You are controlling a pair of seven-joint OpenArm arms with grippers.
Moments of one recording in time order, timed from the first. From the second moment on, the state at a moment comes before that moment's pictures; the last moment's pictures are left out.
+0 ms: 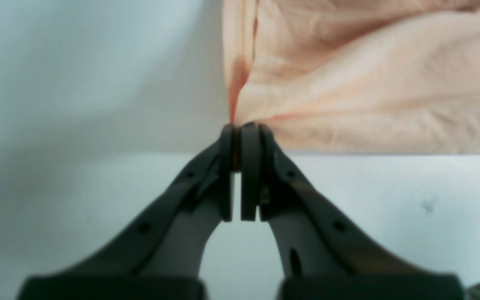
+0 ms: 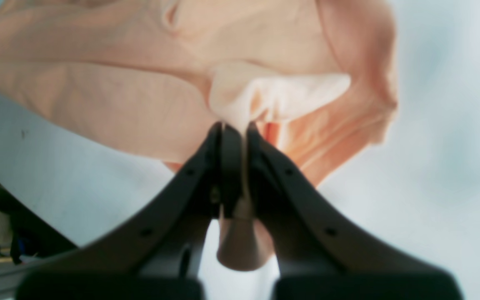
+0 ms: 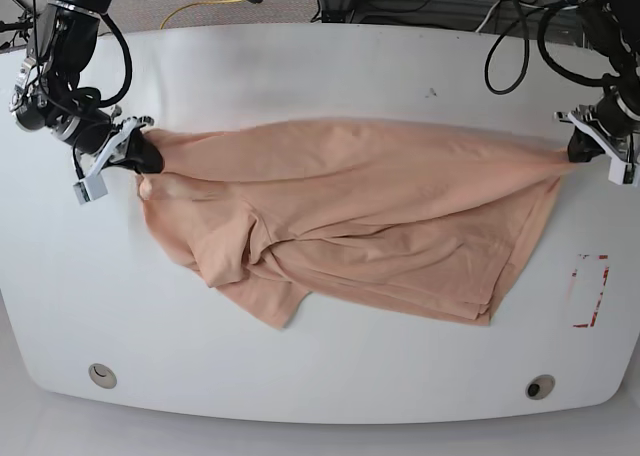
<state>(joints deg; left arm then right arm) 11.8 -16.9 -43.9 103.9 -37.4 -37.6 69.3 -9.8 22.1 29.2 96.0 57.6 37.3 -70.6</state>
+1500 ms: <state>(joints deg) 10.4 -23.1 -41.5 97.5 -39.0 -37.6 71.6 -19.6 18.7 29.1 95.8 57.2 37.1 -70.6</state>
